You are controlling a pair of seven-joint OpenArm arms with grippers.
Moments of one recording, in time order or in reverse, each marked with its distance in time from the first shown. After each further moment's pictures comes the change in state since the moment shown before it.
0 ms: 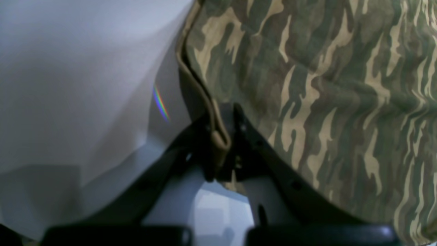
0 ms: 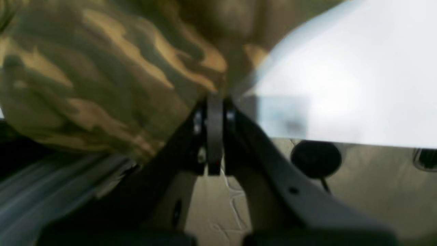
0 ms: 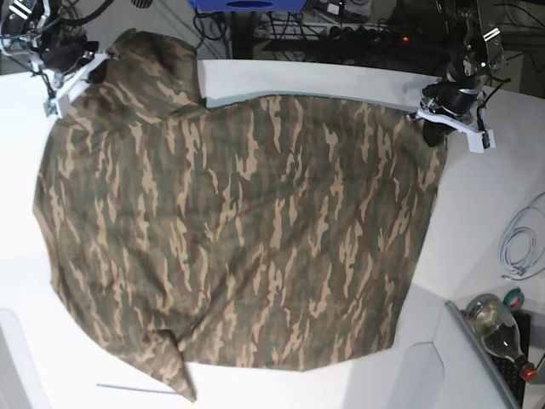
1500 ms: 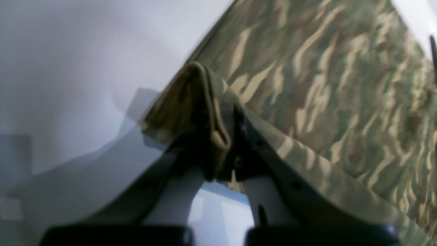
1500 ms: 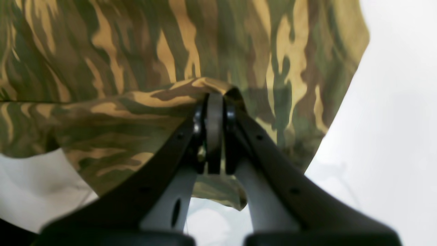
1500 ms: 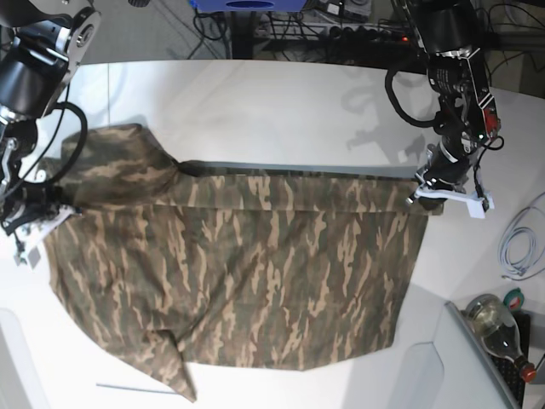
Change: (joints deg) left arm -19.0 4.4 -2.6 -4.7 0.0 8.6 9.6; right arm 35.0 11.0 -6.1 -13.5 -0.7 -12.7 -13.6
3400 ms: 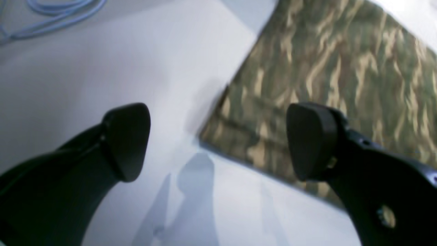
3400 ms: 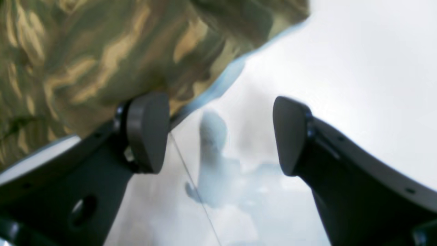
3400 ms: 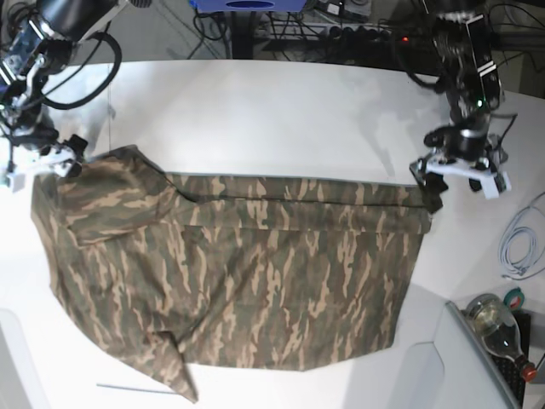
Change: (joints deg) left arm 11.8 -1.3 1.6 8.9 7.4 -0.7 -18.6; right arm -14.2 -13.9 16.8 10.6 0.0 -2.0 13.5
